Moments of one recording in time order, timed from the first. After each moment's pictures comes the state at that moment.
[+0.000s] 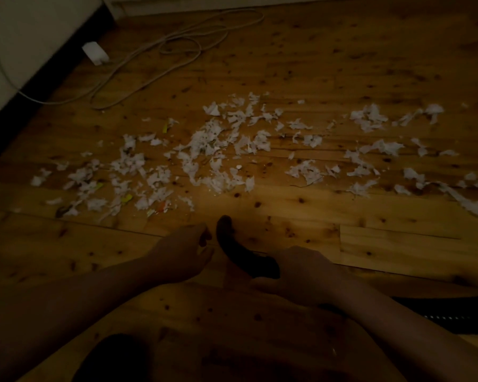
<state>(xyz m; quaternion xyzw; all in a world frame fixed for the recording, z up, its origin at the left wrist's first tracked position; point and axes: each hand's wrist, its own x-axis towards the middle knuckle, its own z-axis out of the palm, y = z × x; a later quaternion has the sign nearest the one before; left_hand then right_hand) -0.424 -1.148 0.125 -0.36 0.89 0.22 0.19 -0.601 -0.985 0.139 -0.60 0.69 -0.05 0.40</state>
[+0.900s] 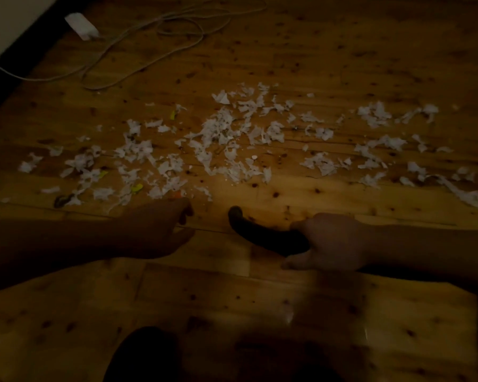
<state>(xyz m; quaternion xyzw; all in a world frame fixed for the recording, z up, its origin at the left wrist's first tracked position) -0.358 -1.225 0.180 -0.28 0.90 0.22 0.26 -0.579 -1.034 0.186 -0.59 0.70 0.08 0.39</state>
